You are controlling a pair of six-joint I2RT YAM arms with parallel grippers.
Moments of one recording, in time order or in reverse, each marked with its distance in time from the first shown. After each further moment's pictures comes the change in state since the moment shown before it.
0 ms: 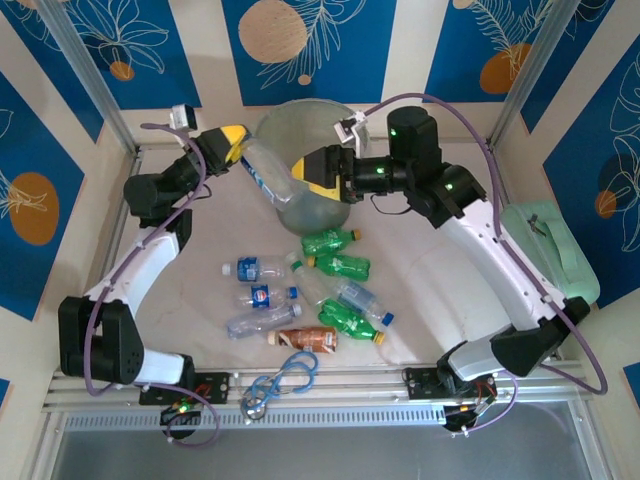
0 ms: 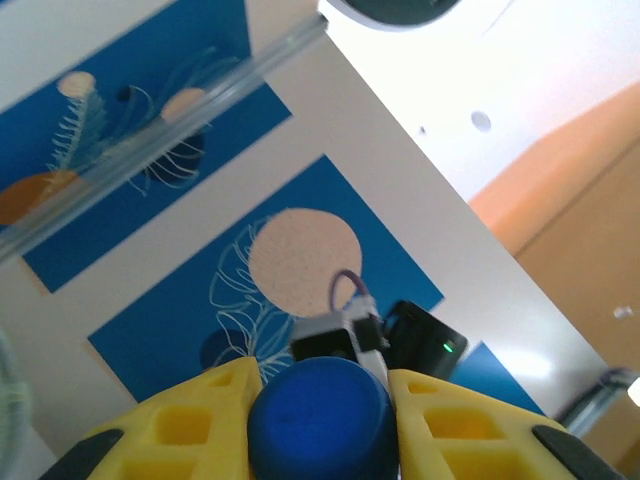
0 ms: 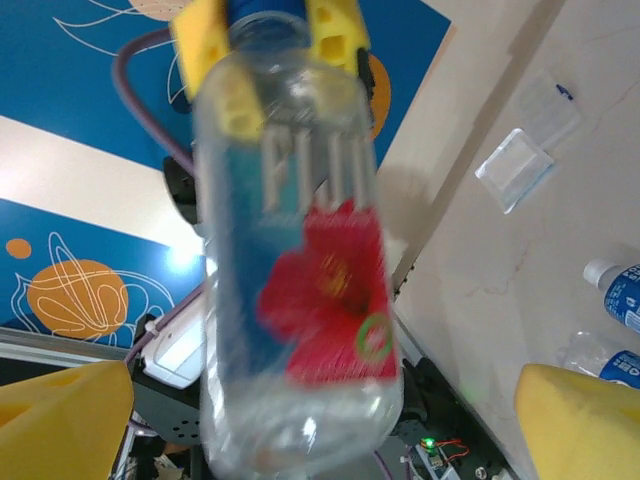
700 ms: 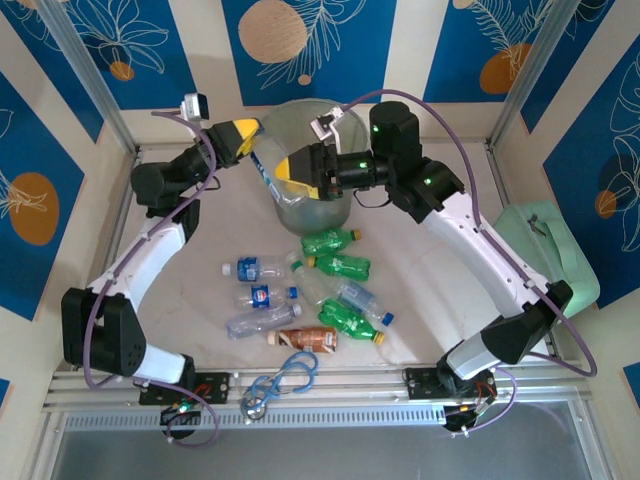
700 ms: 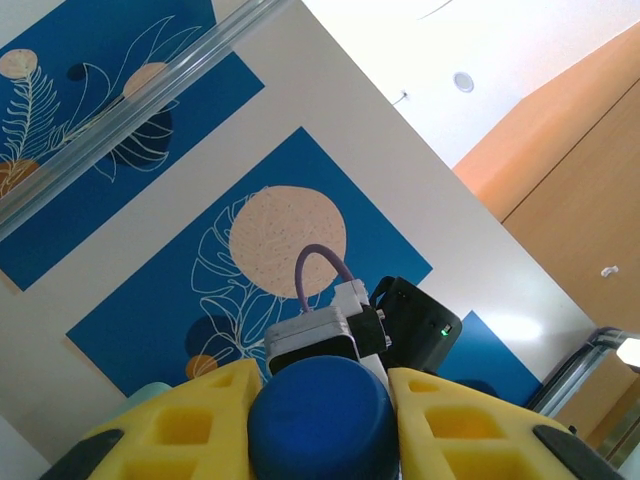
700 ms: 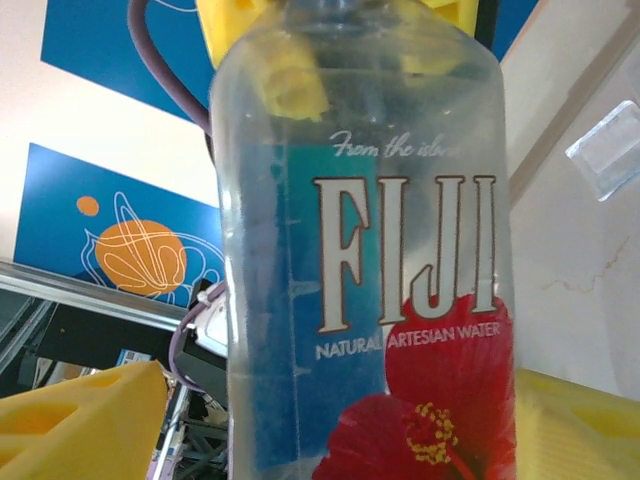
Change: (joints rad) left arm -0.051 0.058 0.106 -0.030 0.023 0.043; right arm 0.052 0.072 0.032 0.144 -0.110 0.083
